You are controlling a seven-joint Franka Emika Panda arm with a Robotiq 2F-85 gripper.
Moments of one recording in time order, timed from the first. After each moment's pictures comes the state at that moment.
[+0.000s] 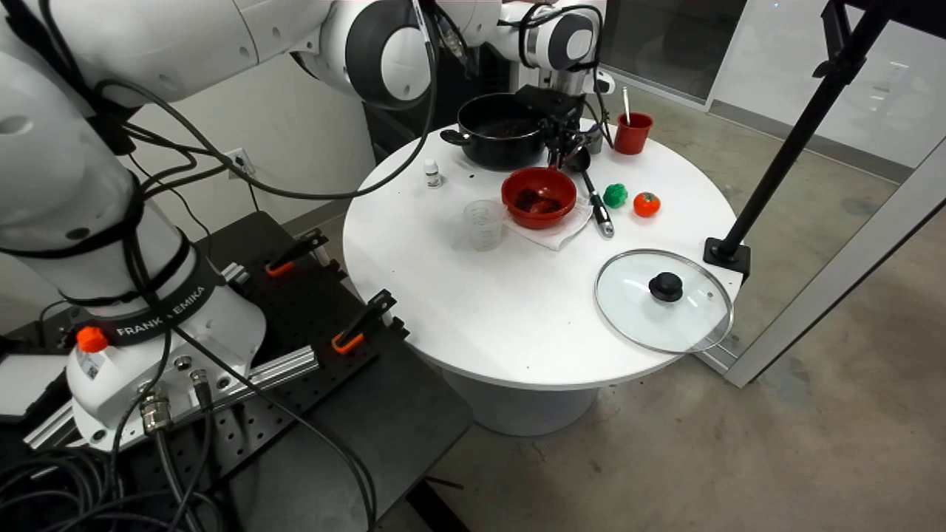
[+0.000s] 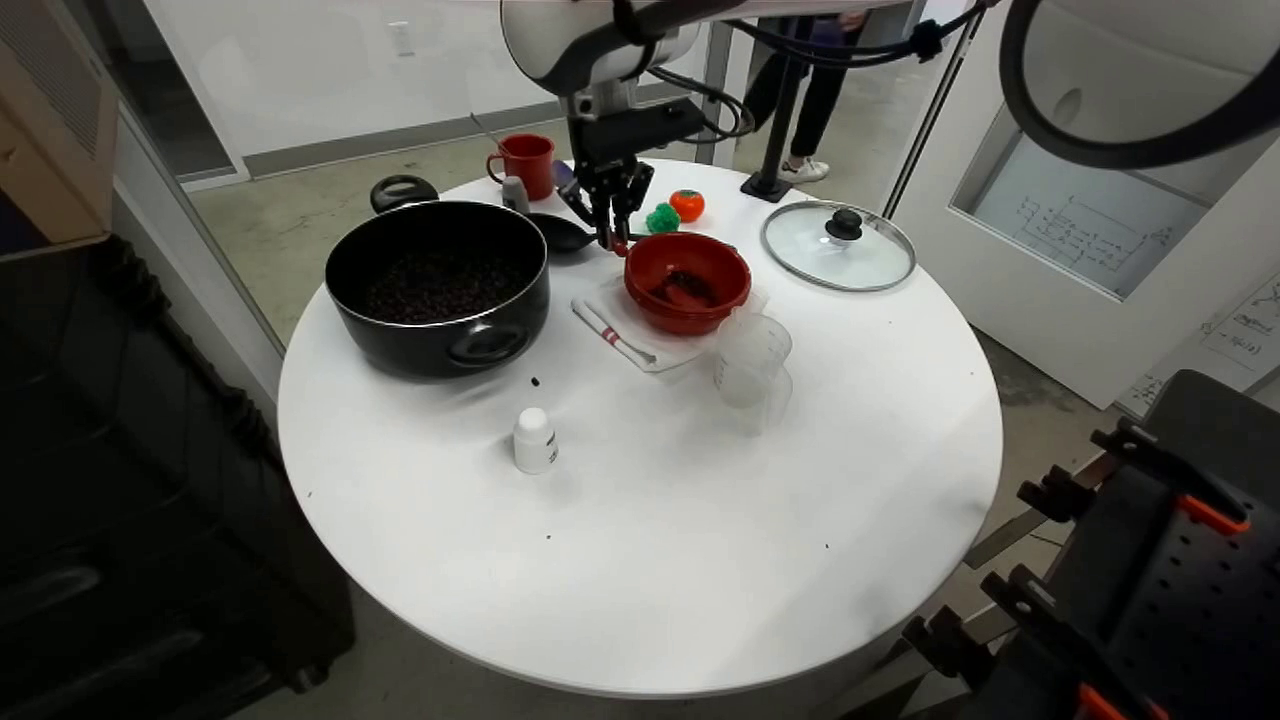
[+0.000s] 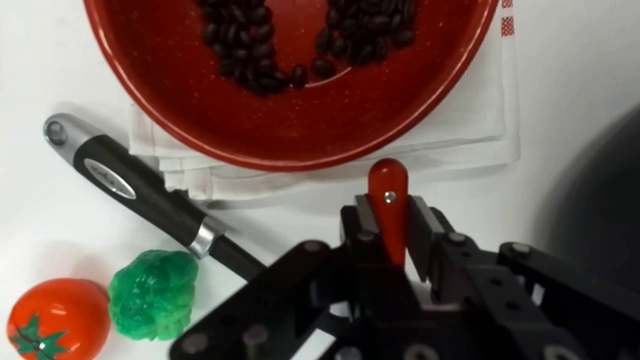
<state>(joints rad) -0.01 1.47 -0.05 -0.53 -0.03 1.89 0.11</state>
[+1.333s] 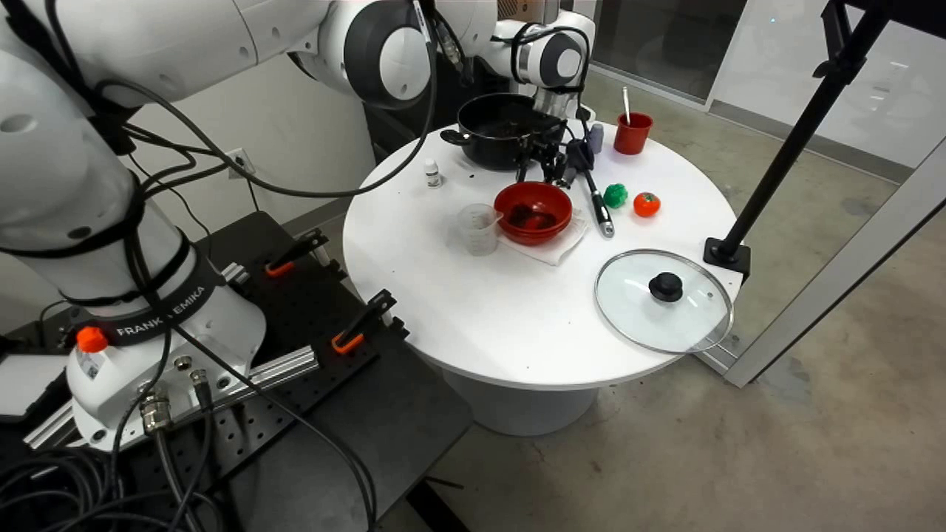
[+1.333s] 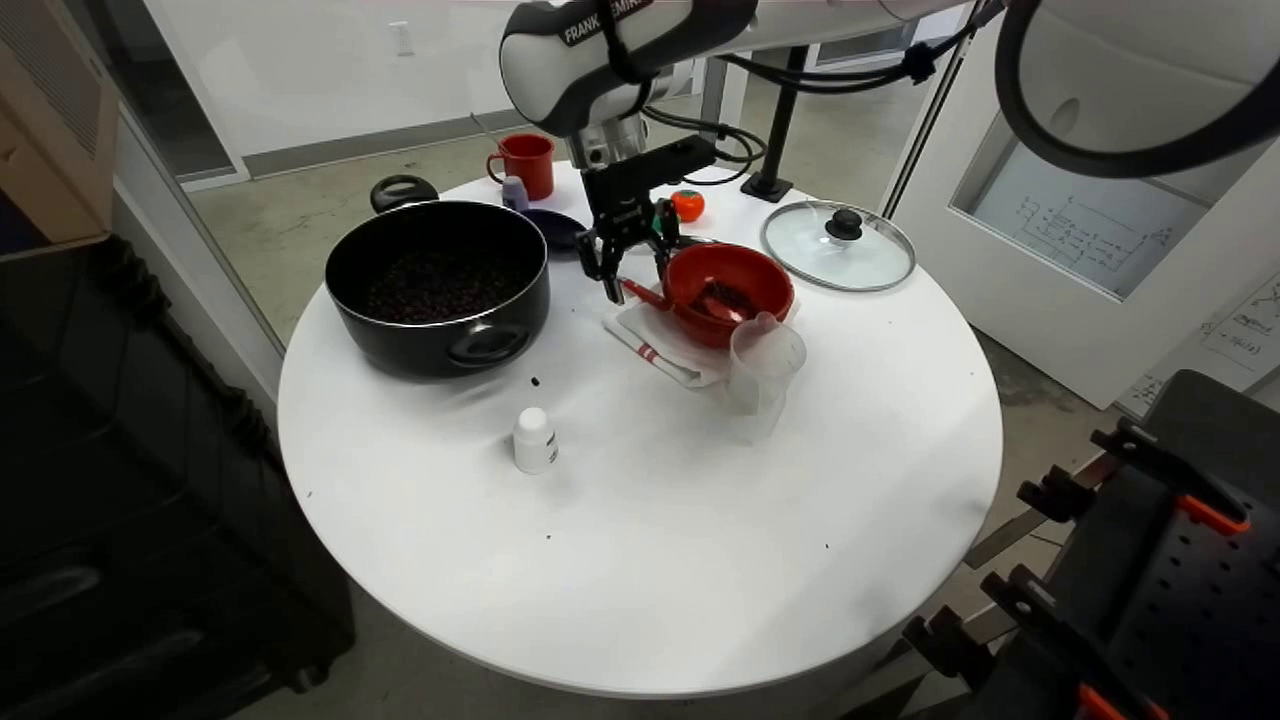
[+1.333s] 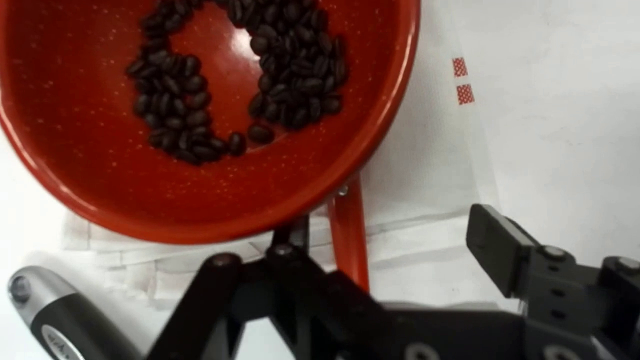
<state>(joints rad) 0.01 1.48 -0.05 -0.60 -0.03 1.72 0.12</state>
